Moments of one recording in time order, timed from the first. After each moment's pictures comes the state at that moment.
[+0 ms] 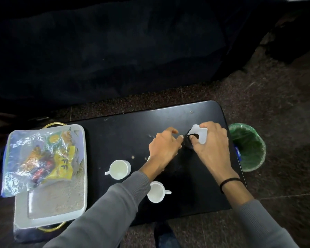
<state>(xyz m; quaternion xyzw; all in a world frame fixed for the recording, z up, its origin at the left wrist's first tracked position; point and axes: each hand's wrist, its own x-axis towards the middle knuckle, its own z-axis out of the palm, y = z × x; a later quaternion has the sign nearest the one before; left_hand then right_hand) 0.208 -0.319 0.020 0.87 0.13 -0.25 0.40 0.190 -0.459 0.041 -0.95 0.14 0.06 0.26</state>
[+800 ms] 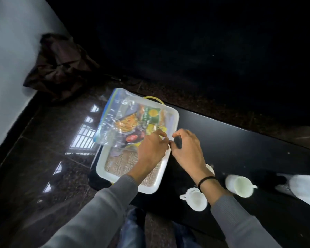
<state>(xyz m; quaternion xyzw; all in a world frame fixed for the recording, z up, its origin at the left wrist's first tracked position) 0.123 0.028 0.011 0.81 0.36 -0.16 0.43 0.167 -0.092 0.021 -0.92 -0.14 0.24 0.28</state>
